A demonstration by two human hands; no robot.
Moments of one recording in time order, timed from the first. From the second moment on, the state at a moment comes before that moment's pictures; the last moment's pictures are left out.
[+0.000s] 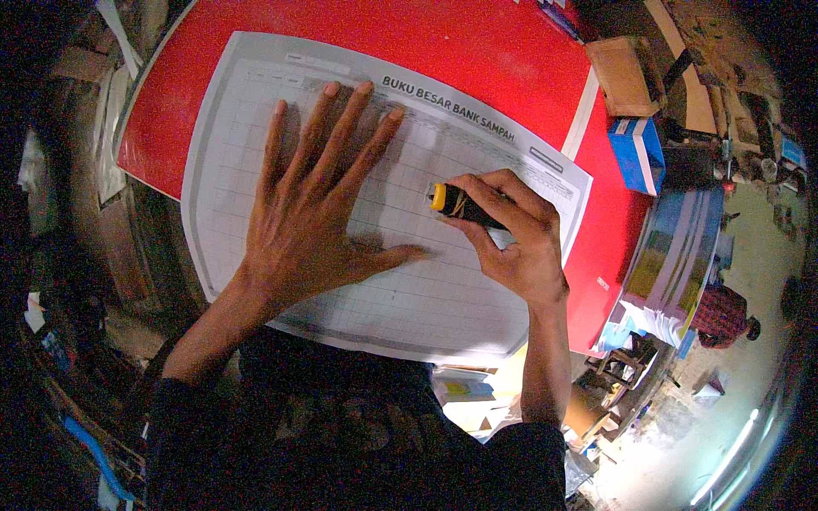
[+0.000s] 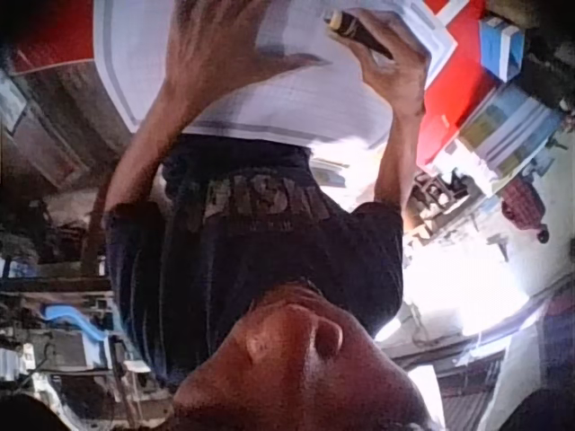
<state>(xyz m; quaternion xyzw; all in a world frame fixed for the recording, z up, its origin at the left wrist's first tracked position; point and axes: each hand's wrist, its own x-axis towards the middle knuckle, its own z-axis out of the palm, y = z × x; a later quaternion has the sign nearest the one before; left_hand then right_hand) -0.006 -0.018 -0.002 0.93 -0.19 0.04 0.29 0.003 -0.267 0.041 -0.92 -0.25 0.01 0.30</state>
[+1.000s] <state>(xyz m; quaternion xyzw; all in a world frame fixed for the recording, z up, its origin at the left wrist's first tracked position) -0.001 -0.026 0.012 0.95 -0.19 0.01 0.24 0.003 -0.278 0.041 -0.88 -0.18 0.00 0.44</state>
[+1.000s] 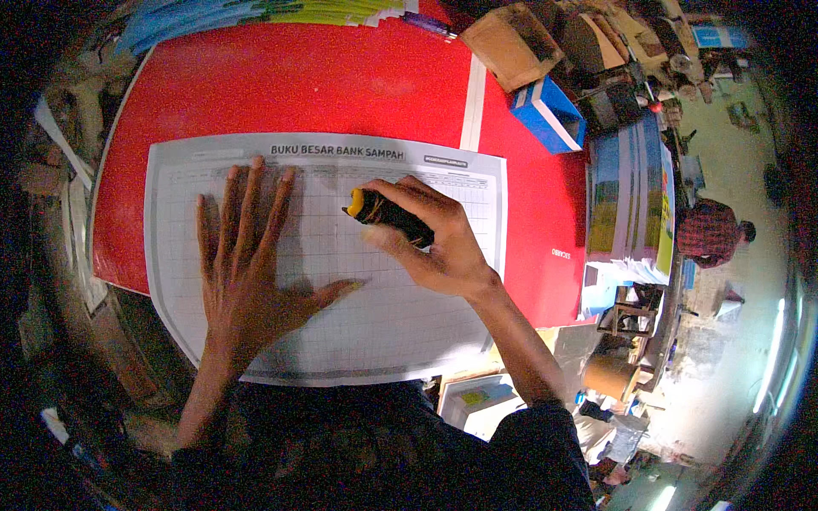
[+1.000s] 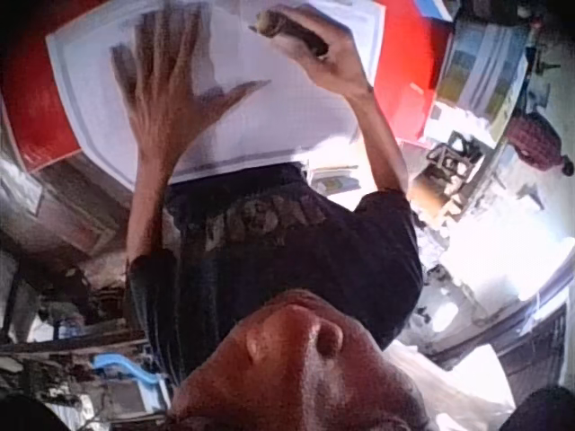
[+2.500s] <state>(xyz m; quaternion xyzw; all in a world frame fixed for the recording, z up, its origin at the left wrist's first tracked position) 0.080 -0.027 -0.017 0.87 -0.27 0.20 0.36 0.039 -0.264 0.046 -0.88 -0.36 0.03 0.30</state>
